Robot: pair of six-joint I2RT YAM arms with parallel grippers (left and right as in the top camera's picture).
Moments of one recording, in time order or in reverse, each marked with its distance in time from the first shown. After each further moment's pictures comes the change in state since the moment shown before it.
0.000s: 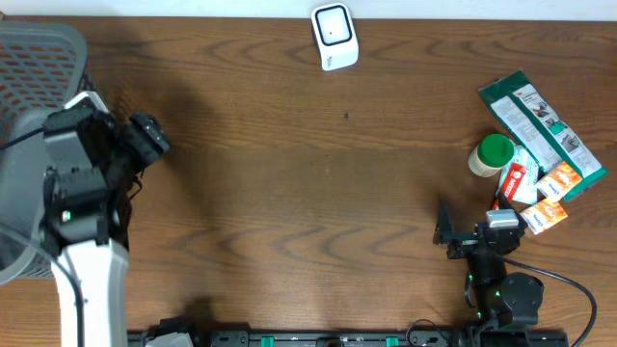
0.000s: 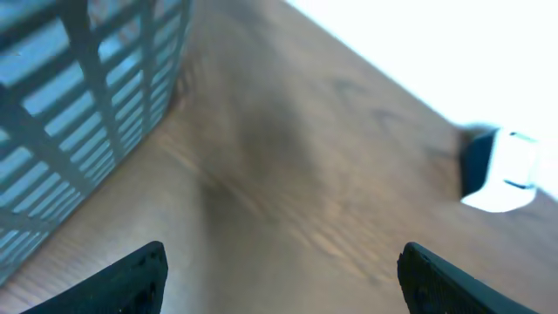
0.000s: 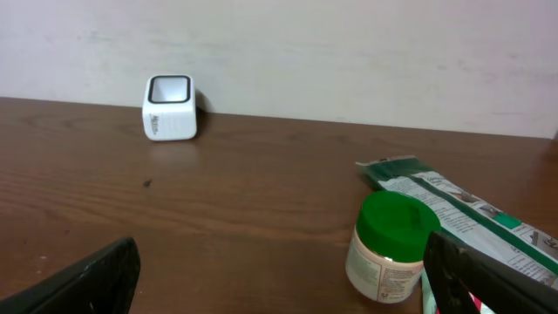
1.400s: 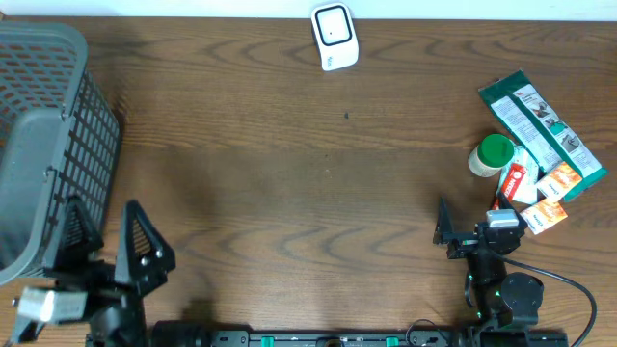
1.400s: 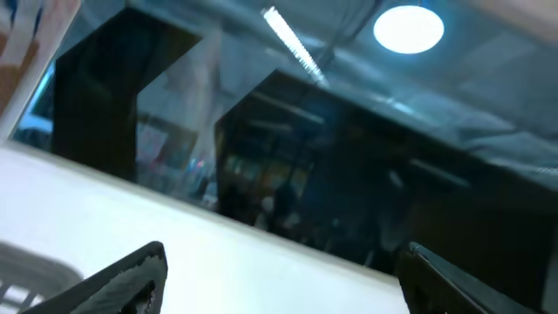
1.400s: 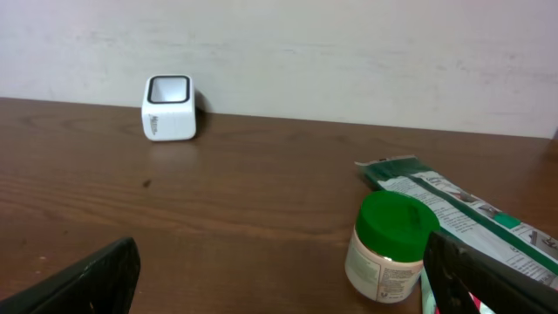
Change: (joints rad) left arm -0.224 -1.032 -0.489 0.703 -0.109 0.000; right arm 0.000 0.000 0.000 0.000 0.000 0.000
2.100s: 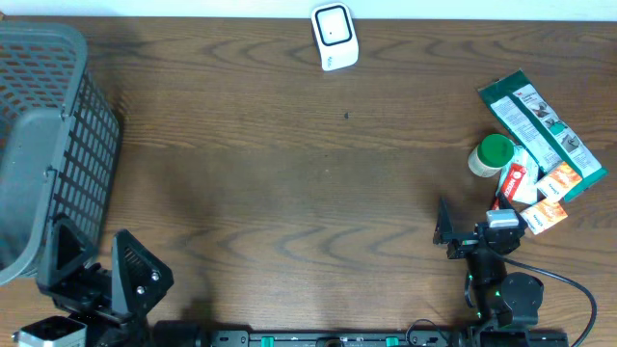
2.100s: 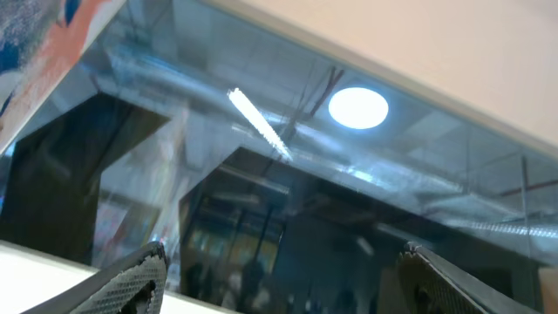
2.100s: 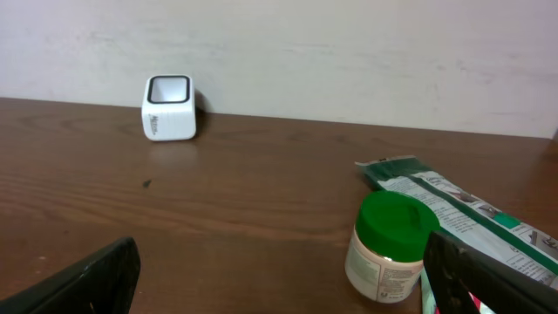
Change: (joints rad) left arm -0.011 -0.047 -0.159 0.396 -0.003 0.000; right arm 0.000 0.000 0.000 0.000 0.000 0.000
